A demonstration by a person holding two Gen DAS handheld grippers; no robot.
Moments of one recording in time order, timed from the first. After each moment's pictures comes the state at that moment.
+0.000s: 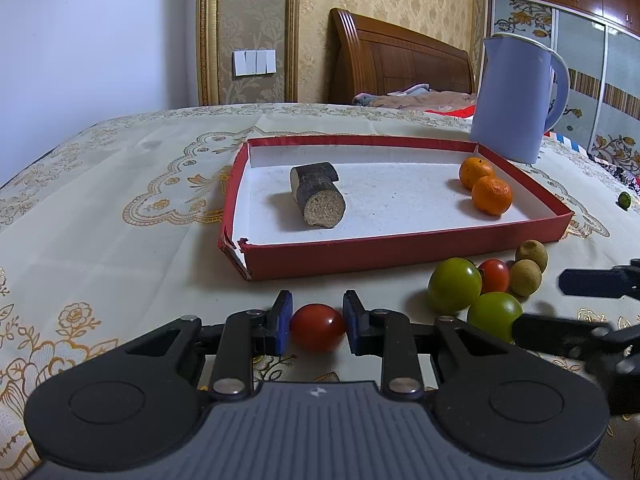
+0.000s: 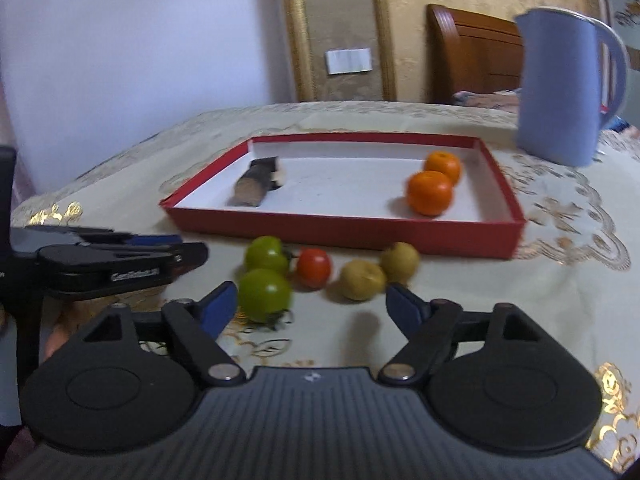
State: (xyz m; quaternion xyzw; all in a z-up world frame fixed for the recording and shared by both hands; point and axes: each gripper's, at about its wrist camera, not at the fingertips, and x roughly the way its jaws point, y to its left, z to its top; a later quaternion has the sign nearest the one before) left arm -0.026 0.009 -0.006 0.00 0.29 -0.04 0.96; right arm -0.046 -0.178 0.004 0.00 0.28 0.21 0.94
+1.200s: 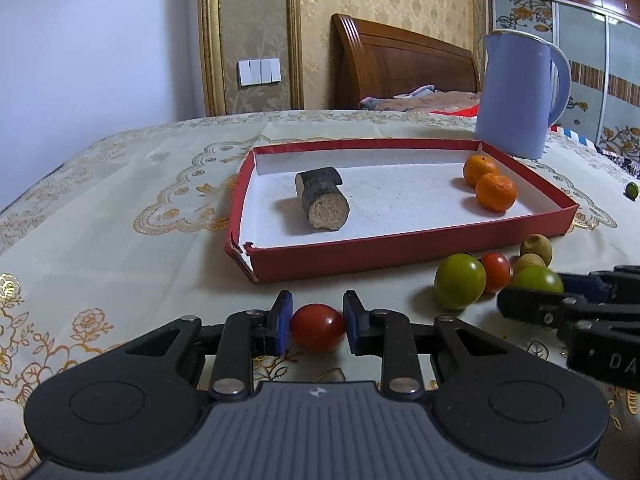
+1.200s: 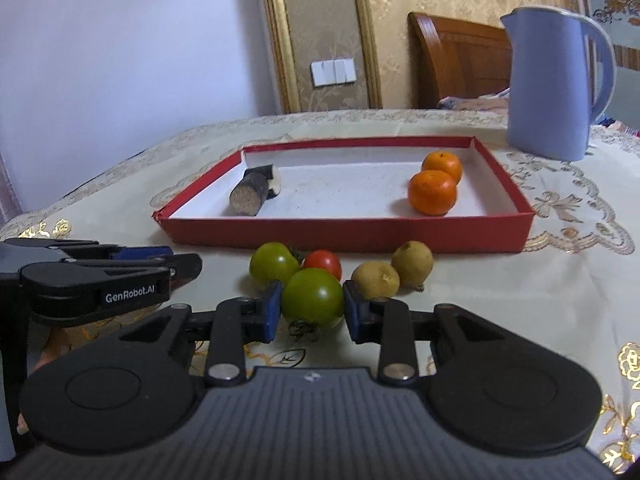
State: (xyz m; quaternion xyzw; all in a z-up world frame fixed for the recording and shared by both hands) left arm -0.034 0.003 -0.006 0.03 0.28 -0.03 0.96; right arm -0.051 -0.176 -0.004 0.04 0.25 0.17 0.95
